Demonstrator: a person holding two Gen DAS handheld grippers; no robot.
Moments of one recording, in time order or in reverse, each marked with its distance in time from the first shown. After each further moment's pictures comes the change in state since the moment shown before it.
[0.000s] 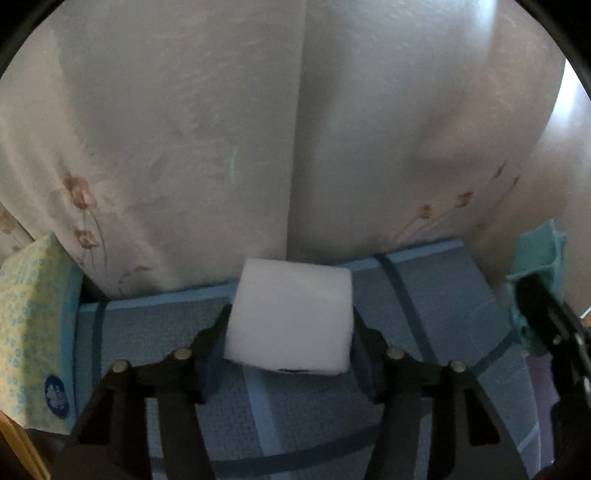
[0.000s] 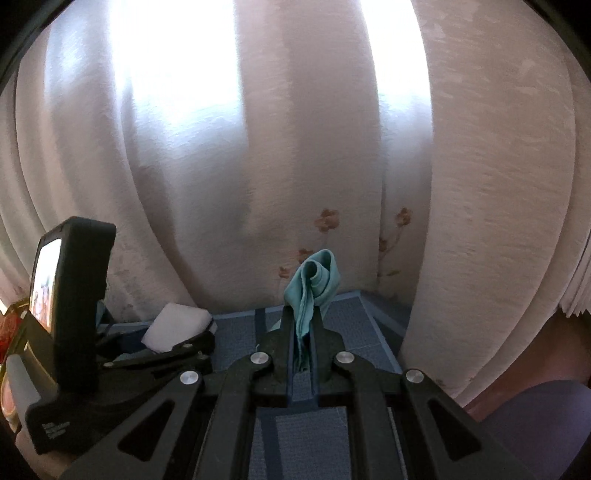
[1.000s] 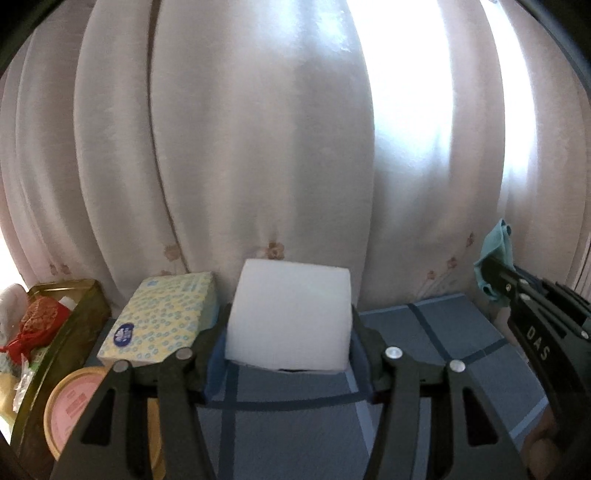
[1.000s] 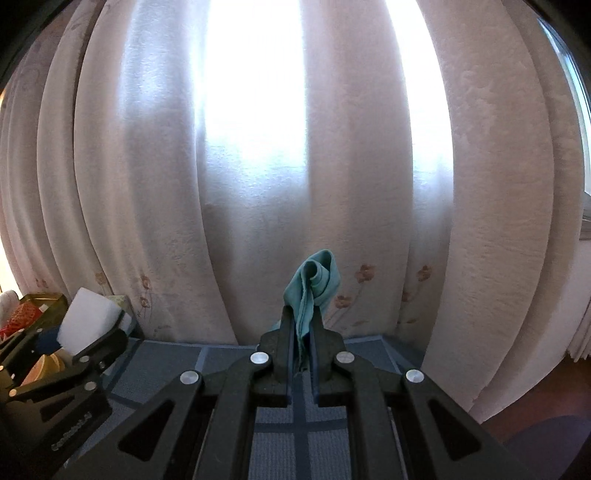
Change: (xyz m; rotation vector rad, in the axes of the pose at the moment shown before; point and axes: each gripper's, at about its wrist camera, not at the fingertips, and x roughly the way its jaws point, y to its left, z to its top) left arm -0.141 0.032 -0.080 -0.035 -0.447 0.191; right arm -0.039 0.016 -0.013 -0.097 -0.211 0.054
